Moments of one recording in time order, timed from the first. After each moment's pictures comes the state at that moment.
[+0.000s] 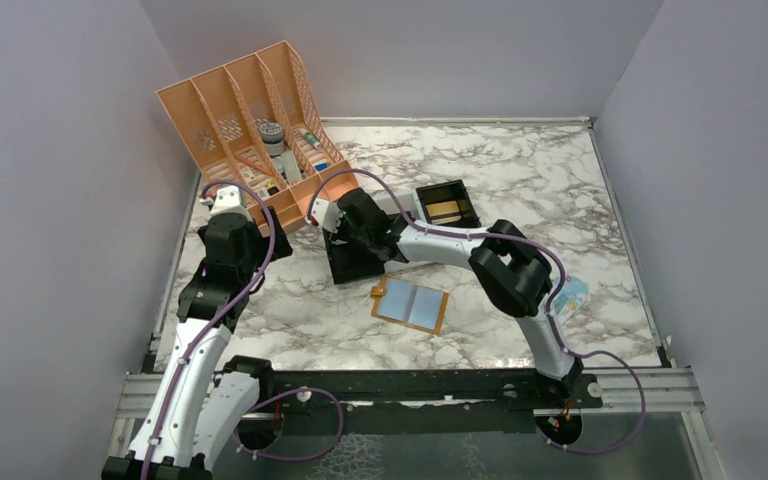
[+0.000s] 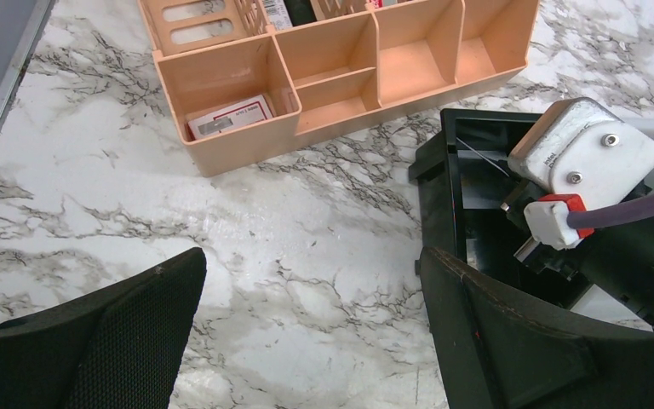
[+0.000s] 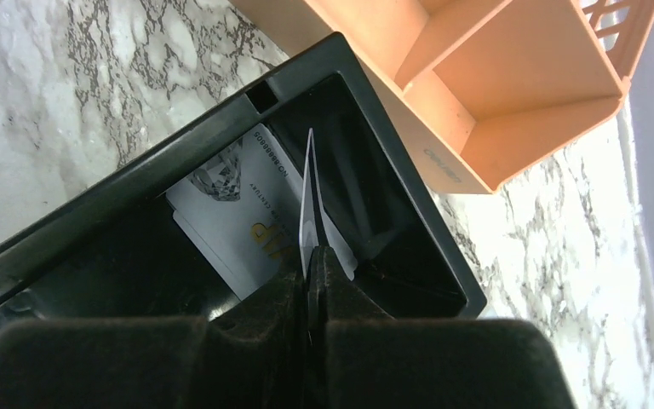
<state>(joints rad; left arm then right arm) -0.15 0.73 0.74 -0.53 -0.22 -0.35 0.93 2.16 1.54 0.02 0.15 -0.56</state>
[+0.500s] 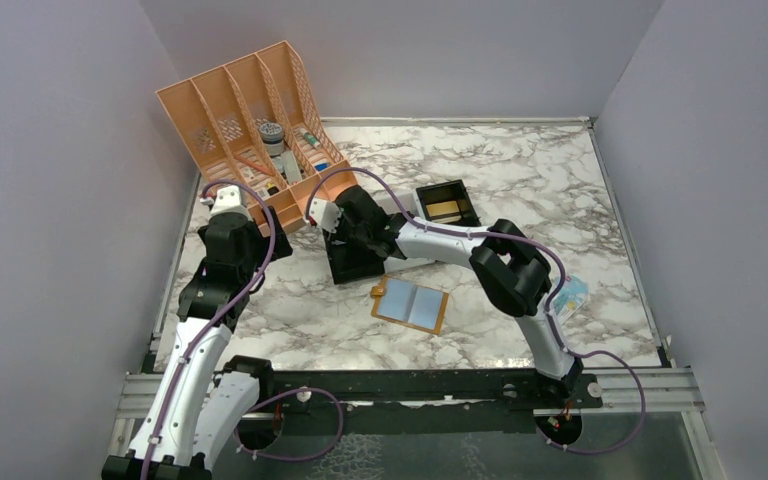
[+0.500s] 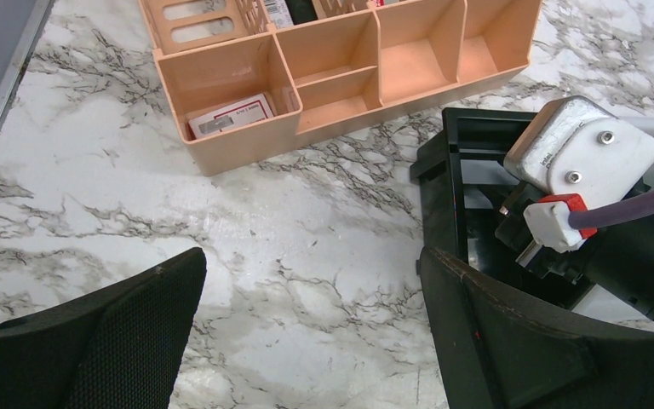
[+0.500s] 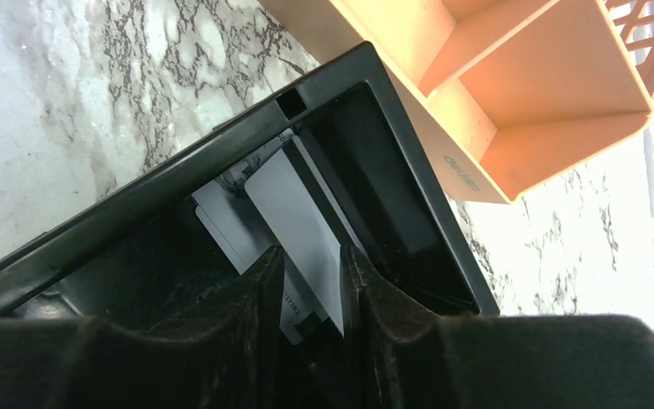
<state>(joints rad) -0.15 0.73 0.74 -0.53 -0.22 -0.35 0.93 2.18 1.59 -0.06 0.11 -0.59</state>
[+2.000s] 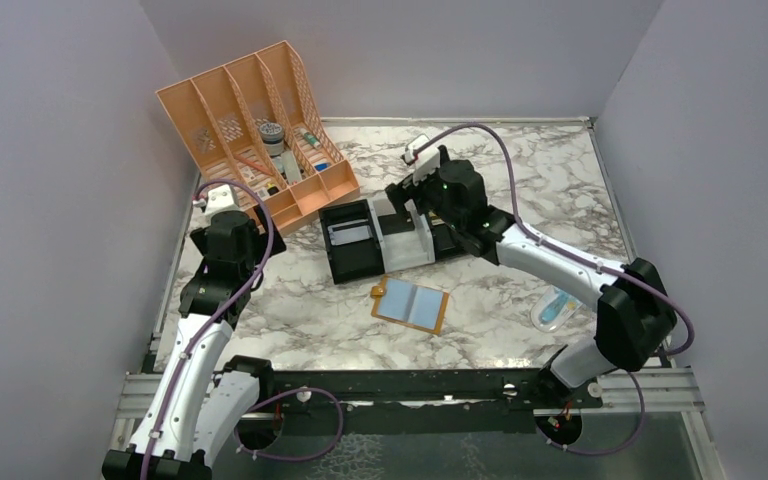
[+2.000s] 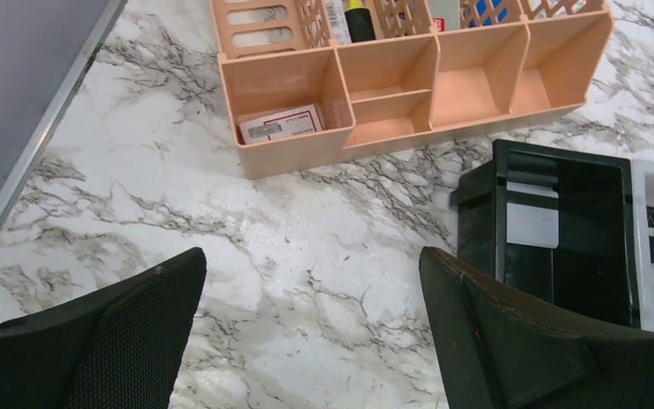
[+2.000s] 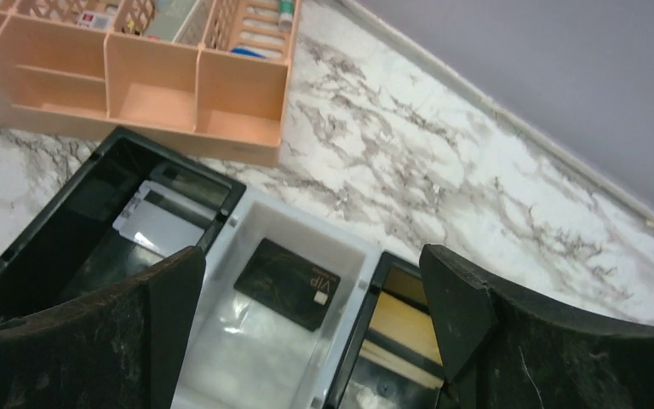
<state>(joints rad) -0.15 0.75 0.74 -0.53 -0.34 -0.39 0.72 1.54 1.14 0.16 0.09 -0.19</state>
